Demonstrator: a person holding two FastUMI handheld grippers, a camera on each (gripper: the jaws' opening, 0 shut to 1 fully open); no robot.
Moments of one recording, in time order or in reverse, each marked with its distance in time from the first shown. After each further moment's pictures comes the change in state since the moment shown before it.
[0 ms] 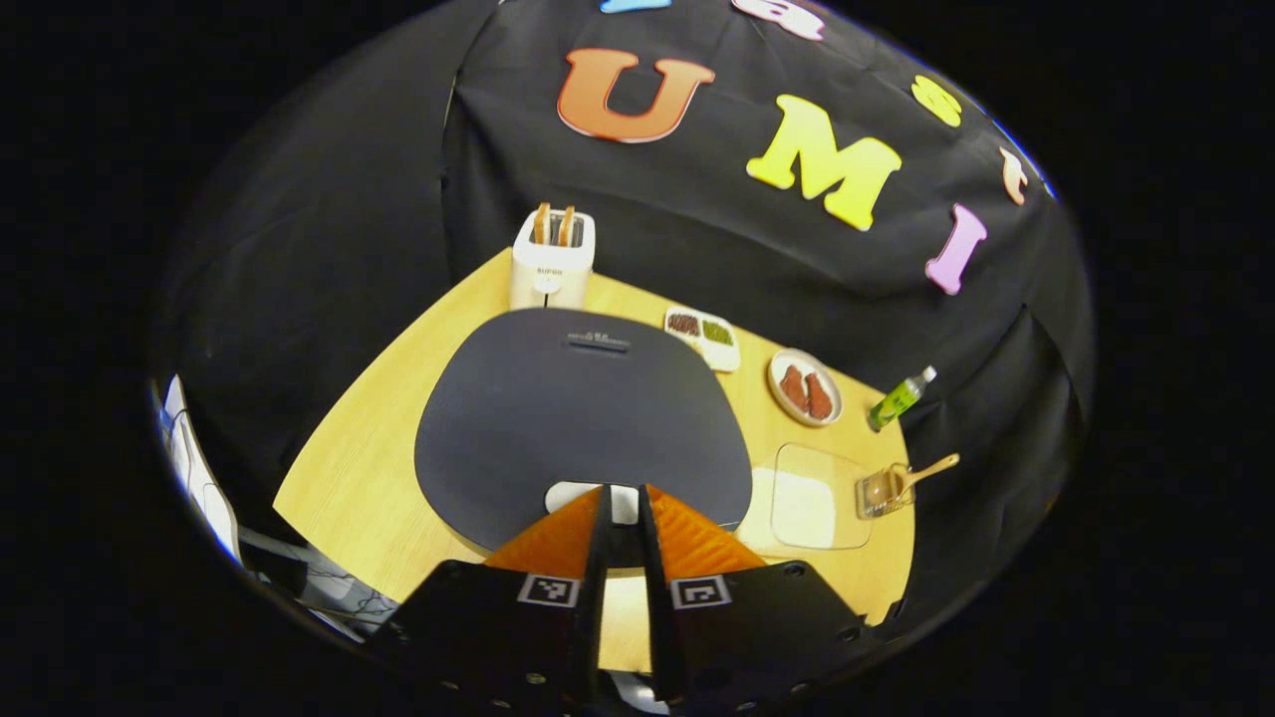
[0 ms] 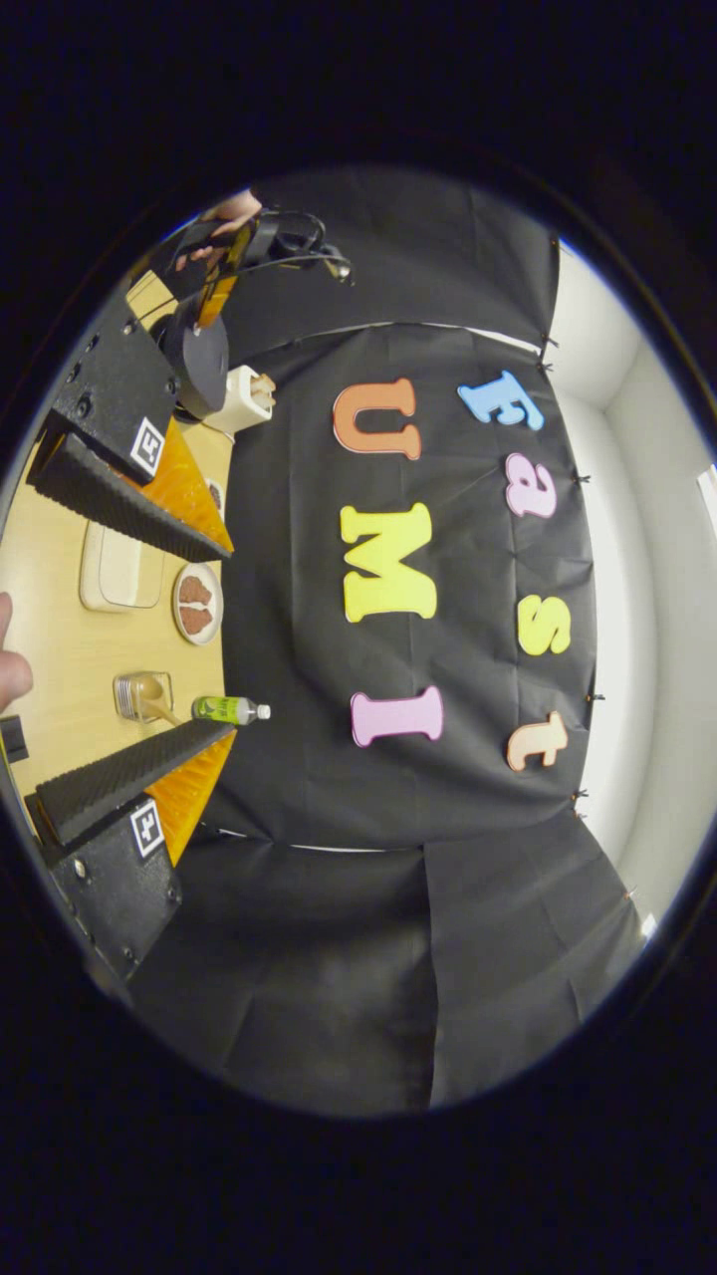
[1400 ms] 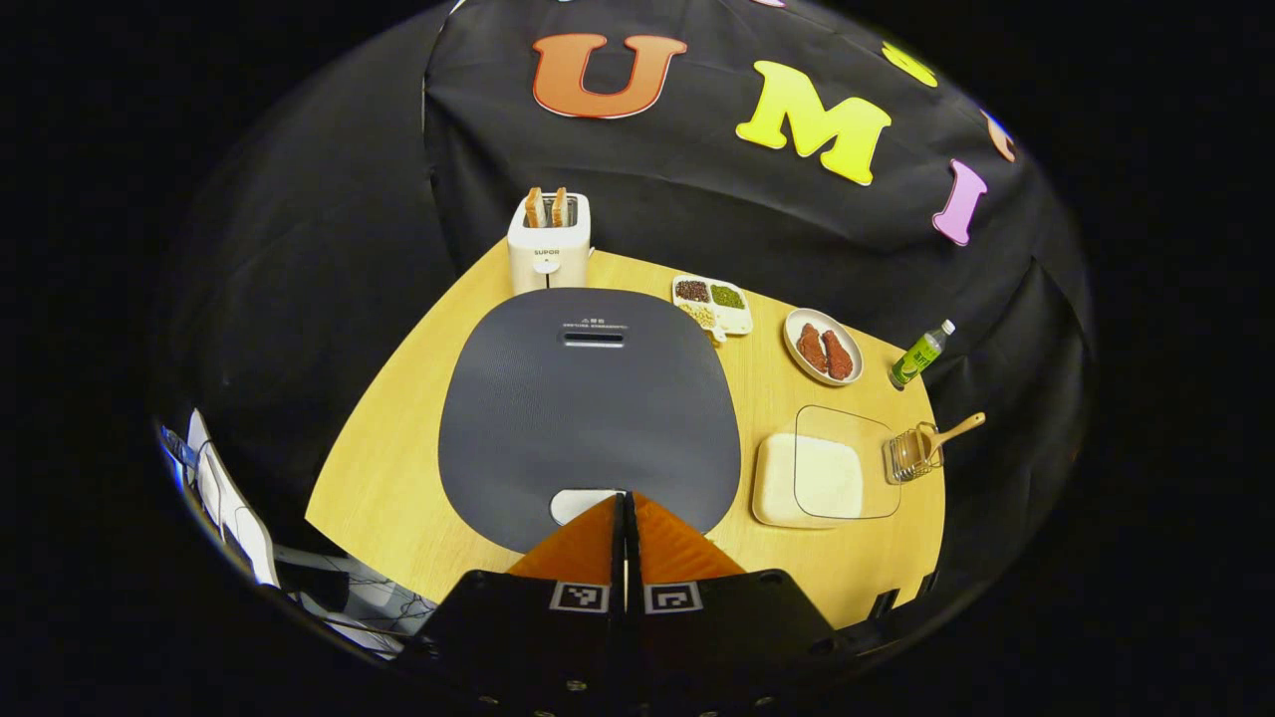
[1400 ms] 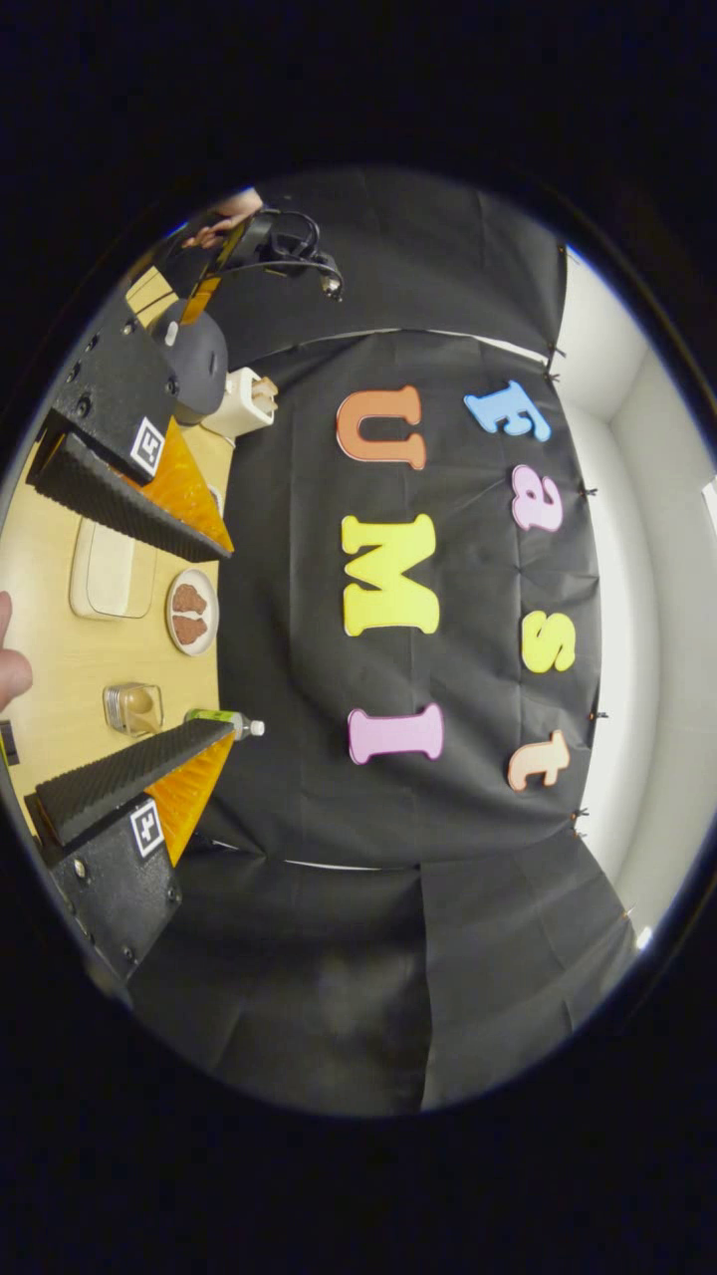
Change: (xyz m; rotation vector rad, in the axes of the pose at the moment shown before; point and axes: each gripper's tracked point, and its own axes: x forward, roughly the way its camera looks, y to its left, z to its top) left arm 0.024 0.015 -0.049 0.085 0.224 0.080; right arm 0.030 0.019 0.001 -0.013 0.012 0.036
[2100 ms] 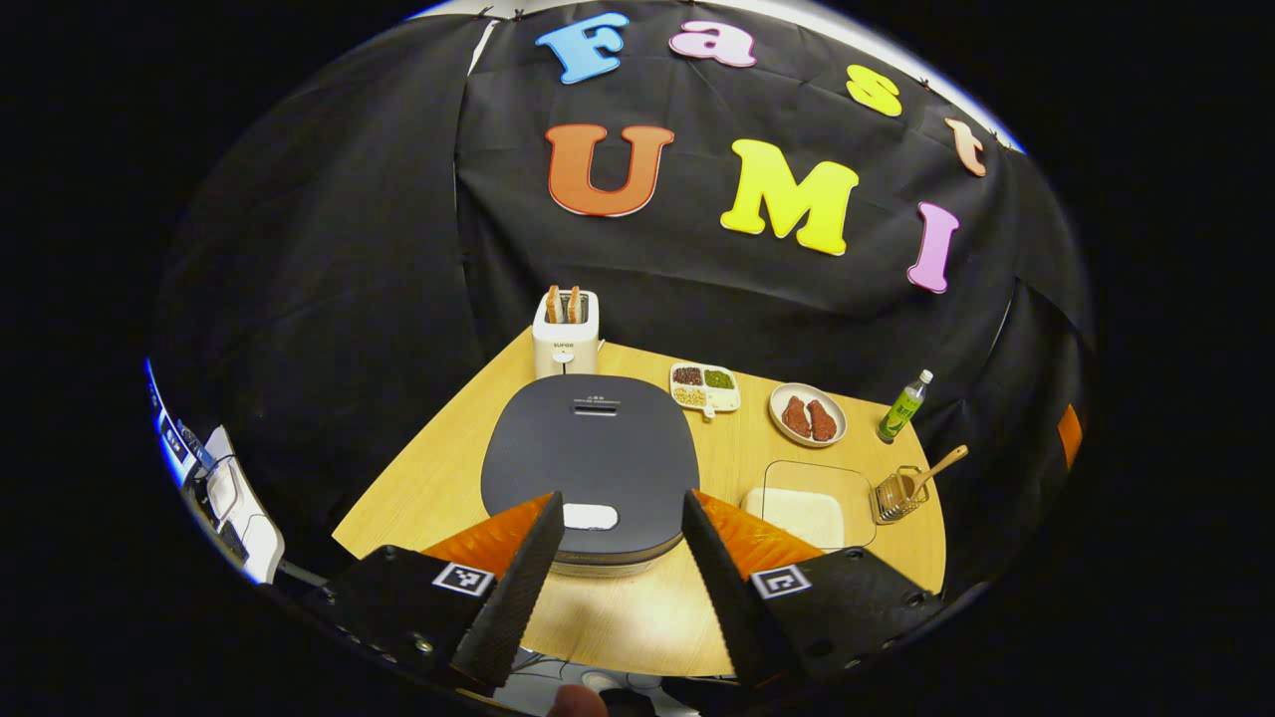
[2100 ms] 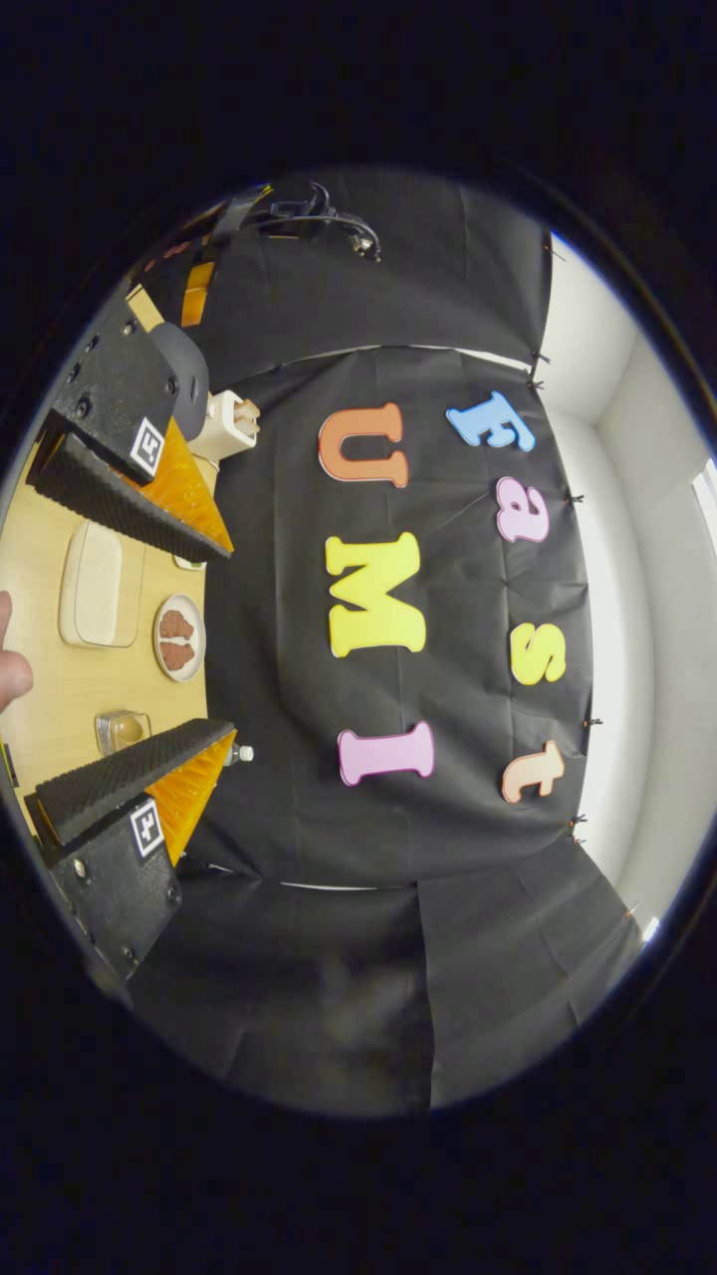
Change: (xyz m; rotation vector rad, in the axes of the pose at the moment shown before) left arm -0.082 -0.017 0.017 0.070 -0.301 0.096; right arm 0.007 0.020 0.018 0.024 -0.036 0.045
